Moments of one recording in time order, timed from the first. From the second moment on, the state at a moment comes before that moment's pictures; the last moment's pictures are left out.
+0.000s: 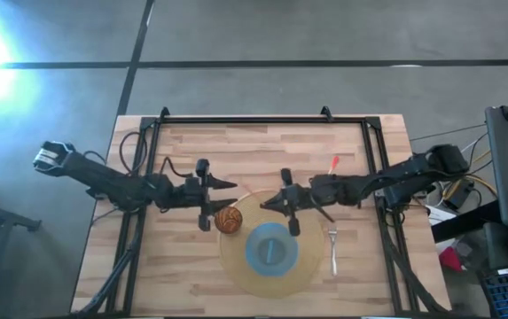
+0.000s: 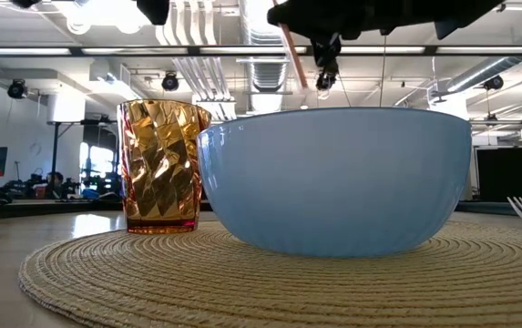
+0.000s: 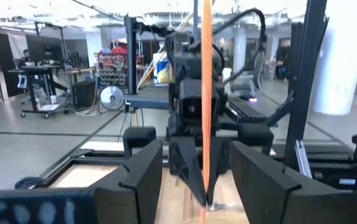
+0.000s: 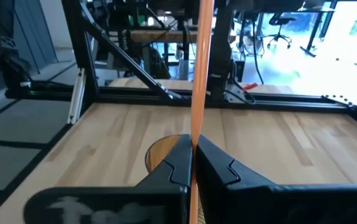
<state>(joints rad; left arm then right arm) -0.28 1.08 0.64 0.60 -0.35 0.02 0.16 1.47 0.78 0.52 0.05 0.05</state>
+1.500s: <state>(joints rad) -0.28 1.08 0.62 0.68 -0.30 -0.03 0.16 1.66 0.94 0.50 0.05 0.16</state>
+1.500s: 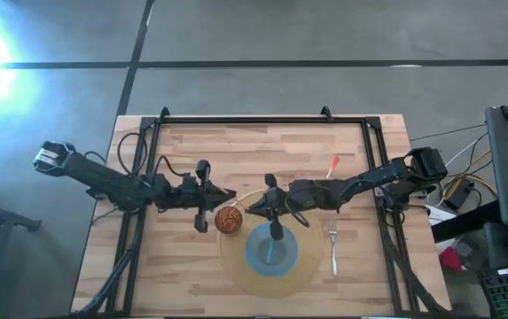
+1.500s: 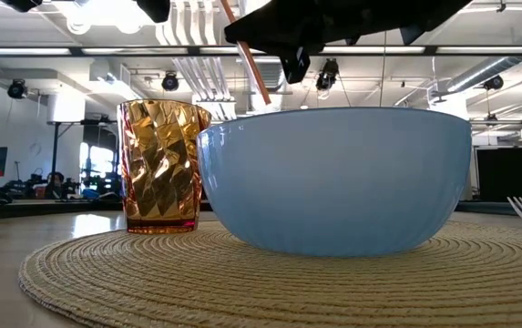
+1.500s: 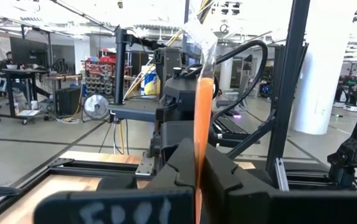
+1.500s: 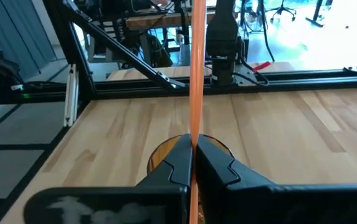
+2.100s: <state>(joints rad) -0.28 1.08 0.62 0.65 -0.31 -0.06 0.16 1.66 0.94 0.47 0.05 0.18</state>
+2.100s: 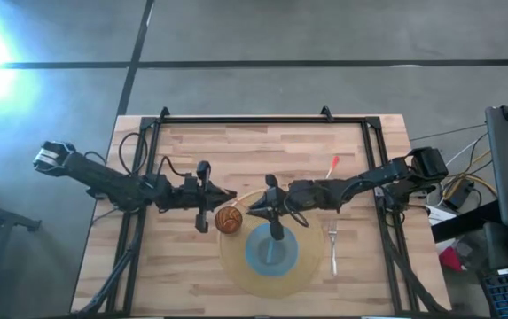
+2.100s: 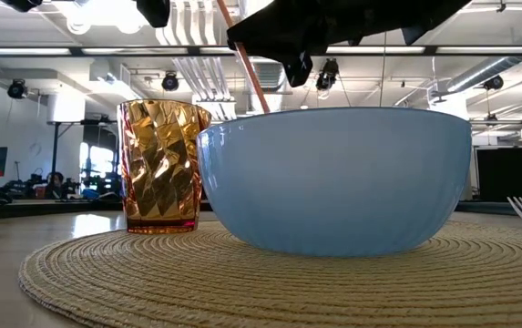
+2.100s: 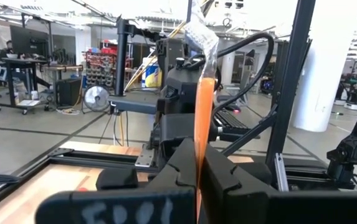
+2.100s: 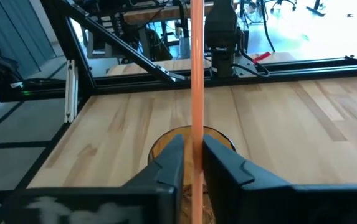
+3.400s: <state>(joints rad) -0.28 1.05 1.16 -0.34 -0.37 -0.29 0.16 1.27 0.94 -0.14 0.05 0.17</state>
